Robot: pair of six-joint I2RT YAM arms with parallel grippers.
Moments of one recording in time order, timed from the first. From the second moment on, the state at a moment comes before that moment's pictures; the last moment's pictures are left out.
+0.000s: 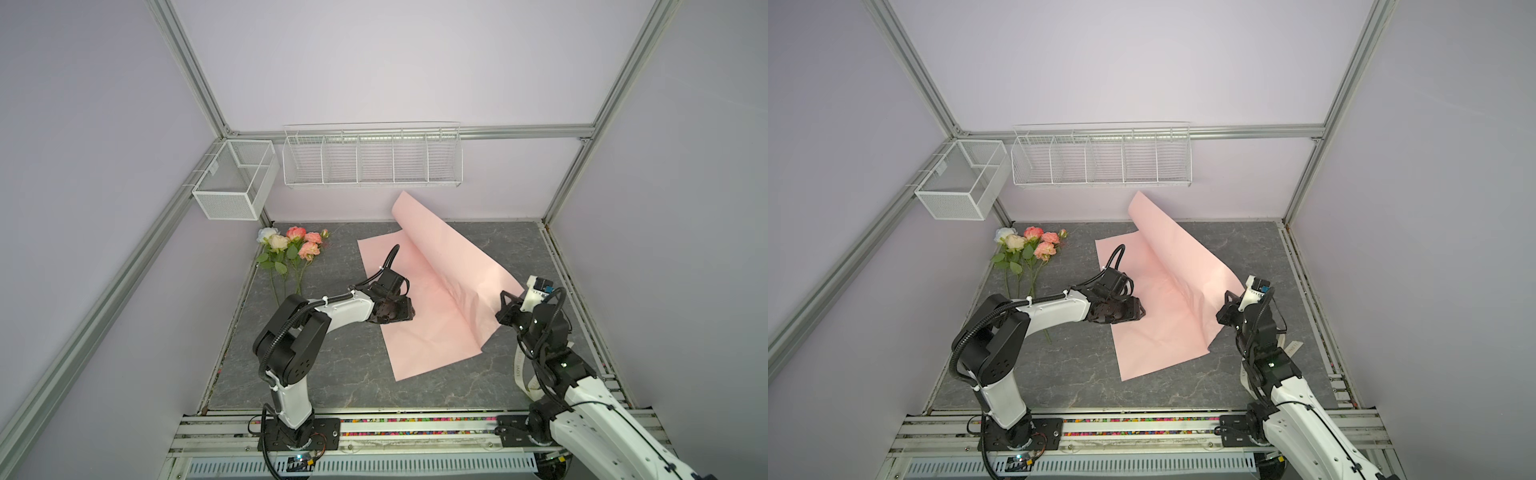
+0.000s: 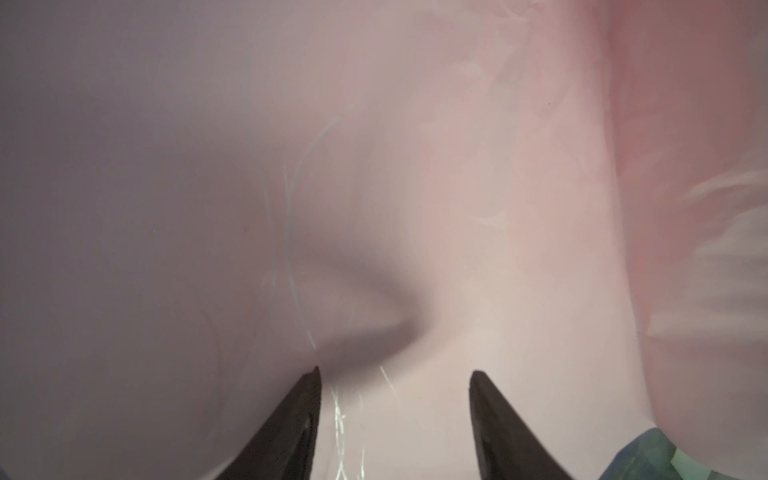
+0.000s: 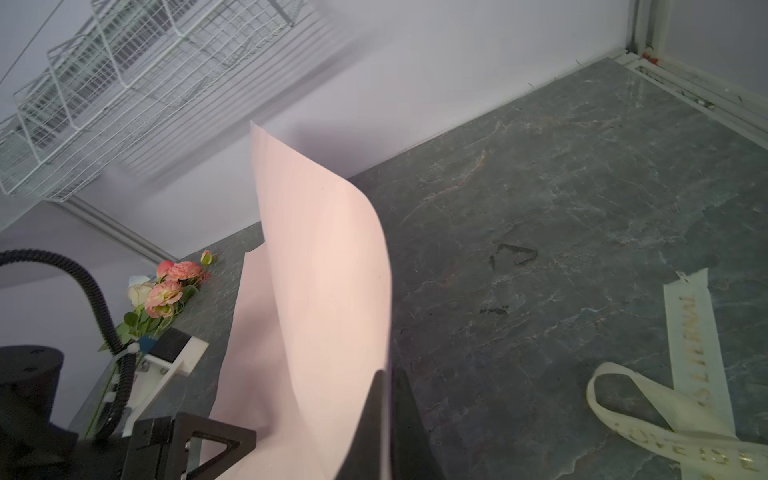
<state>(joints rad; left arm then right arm) -0.71 1.82 1.05 -0.26 0.21 -0.67 0.28 0.70 0.38 0.00 0.10 0.58</state>
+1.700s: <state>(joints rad) -0.93 1.24 0.72 -0.33 -0.11 -0.99 -0.12 1.80 1.09 -0.23 -0.50 0.30</state>
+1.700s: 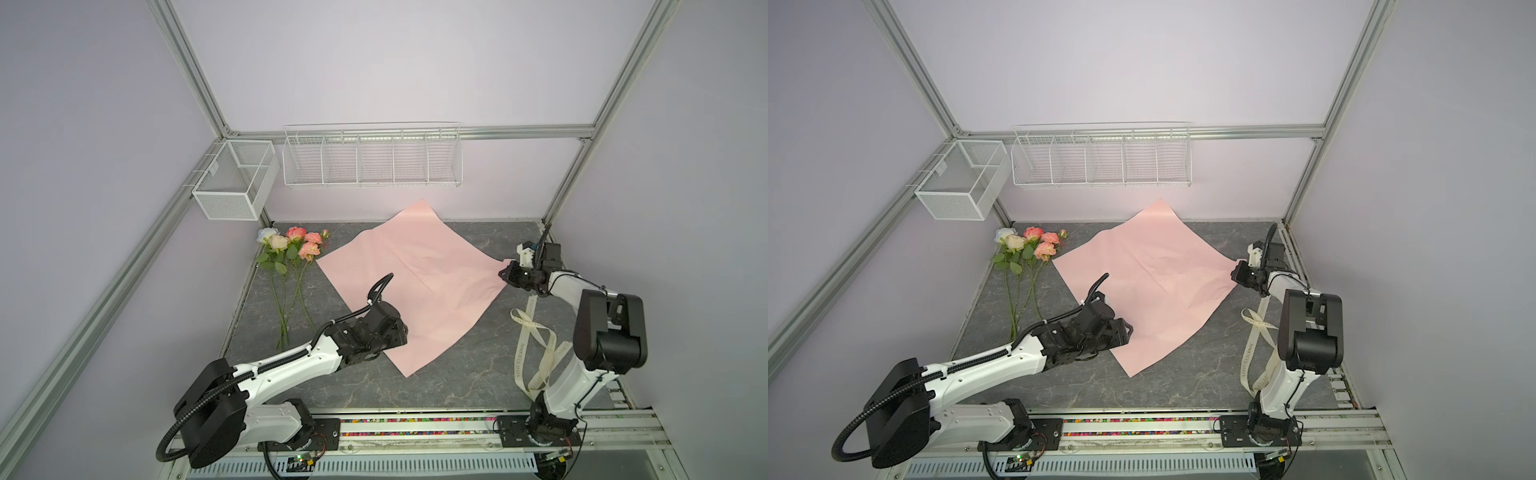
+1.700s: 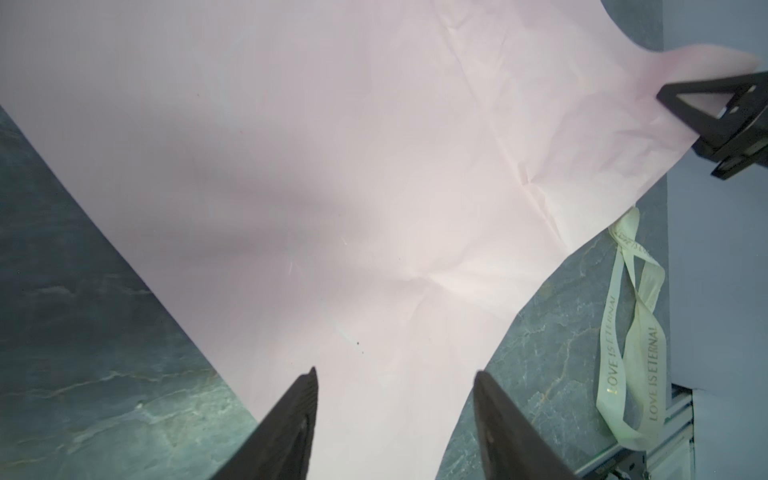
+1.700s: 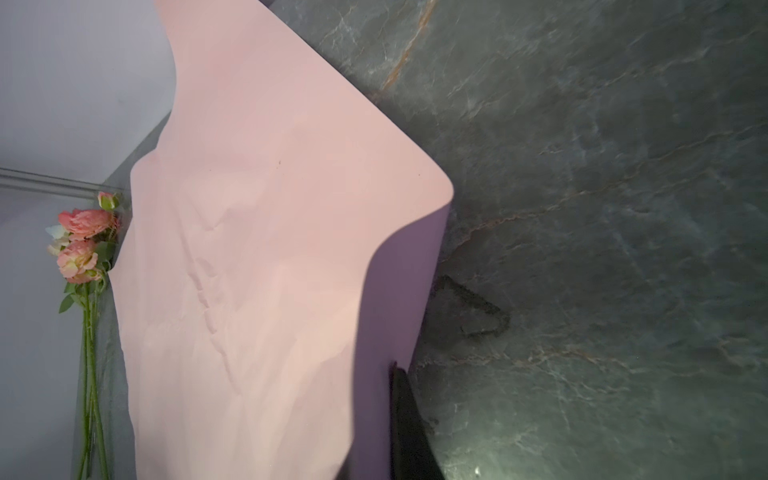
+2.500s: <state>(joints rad) -0.89 1.12 0.69 -0.46 -0.16 -0.94 -0.14 1.83 1.20 -0.53 -0.47 -0.08</state>
